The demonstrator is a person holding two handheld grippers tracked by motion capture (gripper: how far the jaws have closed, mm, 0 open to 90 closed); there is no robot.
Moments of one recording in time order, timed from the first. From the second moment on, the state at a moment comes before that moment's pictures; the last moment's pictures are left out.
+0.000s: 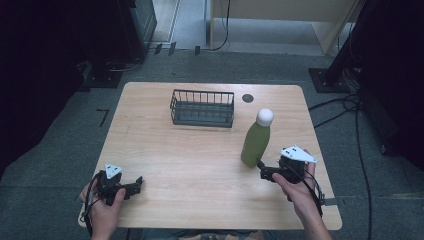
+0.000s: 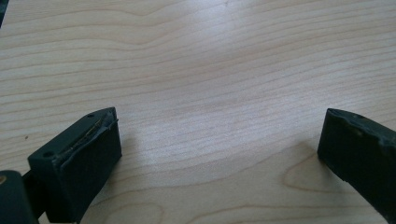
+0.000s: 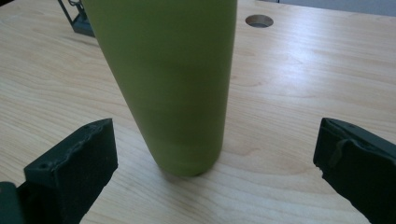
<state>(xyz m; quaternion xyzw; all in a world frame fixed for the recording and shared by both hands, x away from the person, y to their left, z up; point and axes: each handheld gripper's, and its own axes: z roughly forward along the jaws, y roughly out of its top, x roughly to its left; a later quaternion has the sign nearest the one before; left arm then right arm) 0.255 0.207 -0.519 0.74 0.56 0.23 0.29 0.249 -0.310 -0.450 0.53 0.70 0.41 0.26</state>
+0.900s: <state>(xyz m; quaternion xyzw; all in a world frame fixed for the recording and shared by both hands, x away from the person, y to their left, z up) 0.255 0.207 -0.518 0.74 0.56 0.23 0.29 0.274 -0.278 -0.439 0.50 0.68 0.46 0.28</state>
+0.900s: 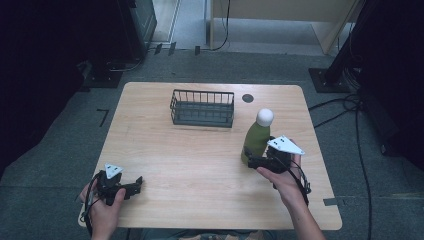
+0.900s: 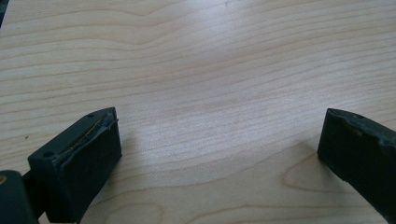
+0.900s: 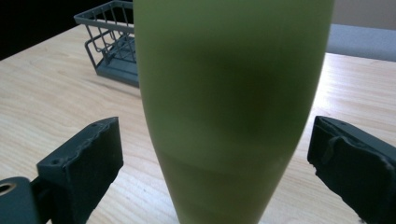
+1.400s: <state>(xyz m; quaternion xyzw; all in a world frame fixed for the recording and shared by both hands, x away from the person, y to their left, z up) 0.255 0.207 -0.519 0.74 0.56 0.23 0.29 0.288 -0.272 -0.443 0.52 0.66 0.47 0.29</state>
